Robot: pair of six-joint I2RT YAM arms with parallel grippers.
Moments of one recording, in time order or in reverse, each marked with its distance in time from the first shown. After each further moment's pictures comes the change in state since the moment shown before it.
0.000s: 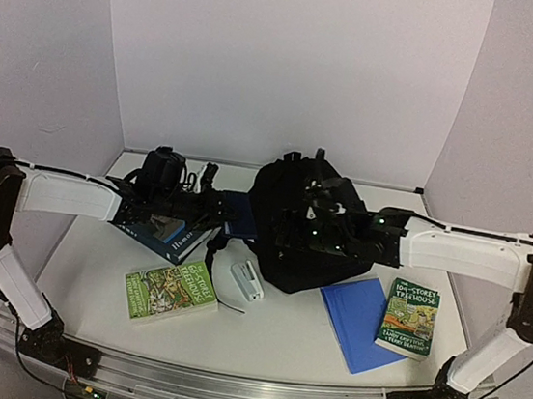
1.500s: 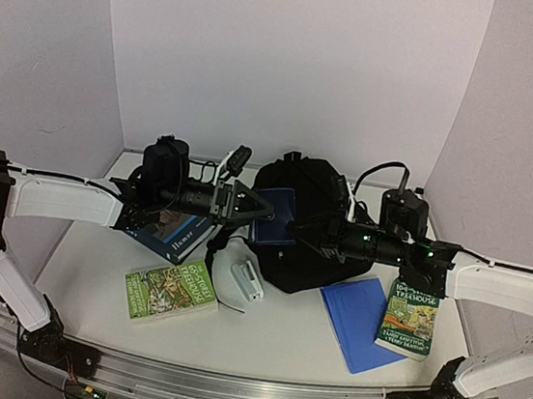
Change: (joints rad) left arm -0.135 -0.035 0.046 0.274 0.280 0.049; right arm -0.138 -0.340 -0.417 0.568 -0.690 0.206
